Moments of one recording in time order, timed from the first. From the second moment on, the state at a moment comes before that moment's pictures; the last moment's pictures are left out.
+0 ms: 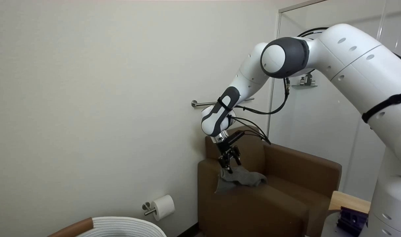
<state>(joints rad) -0.12 0.78 -0.14 -1.67 -0.21 2.02 0.01</state>
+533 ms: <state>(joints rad) -0.14 0.76 -0.10 -1.65 -0.15 2.01 -0.08</state>
